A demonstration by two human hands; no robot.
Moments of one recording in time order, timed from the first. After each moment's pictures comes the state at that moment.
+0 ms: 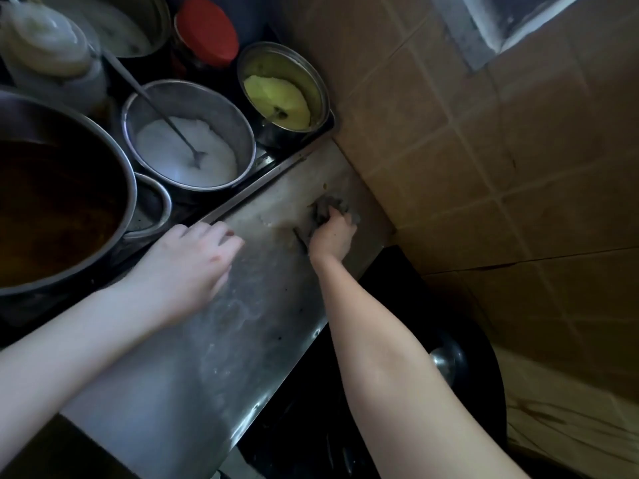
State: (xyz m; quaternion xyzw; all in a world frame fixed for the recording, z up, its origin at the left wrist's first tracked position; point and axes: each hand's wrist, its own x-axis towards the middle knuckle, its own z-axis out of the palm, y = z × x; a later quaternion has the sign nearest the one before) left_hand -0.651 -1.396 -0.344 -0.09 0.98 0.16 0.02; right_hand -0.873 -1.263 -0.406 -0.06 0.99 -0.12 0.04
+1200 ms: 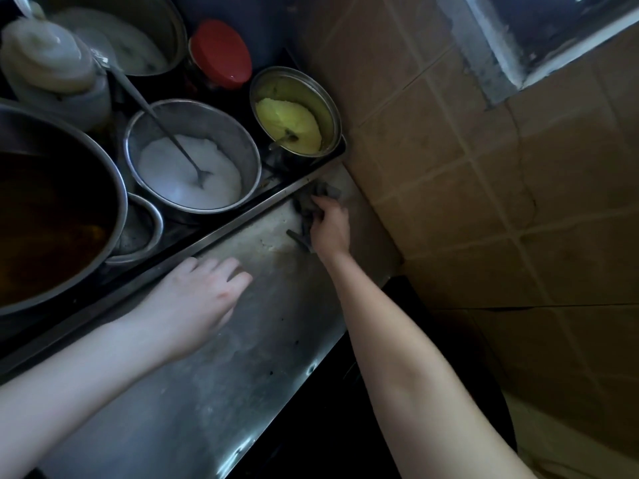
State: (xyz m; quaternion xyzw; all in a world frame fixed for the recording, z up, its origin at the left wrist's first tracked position) left_hand -0.665 -1.382 -0.356 -0.08 0.98 0.18 0.01; right_hand -0.919 -1.297 -0.400 -0.28 0.94 -0.18 0.09
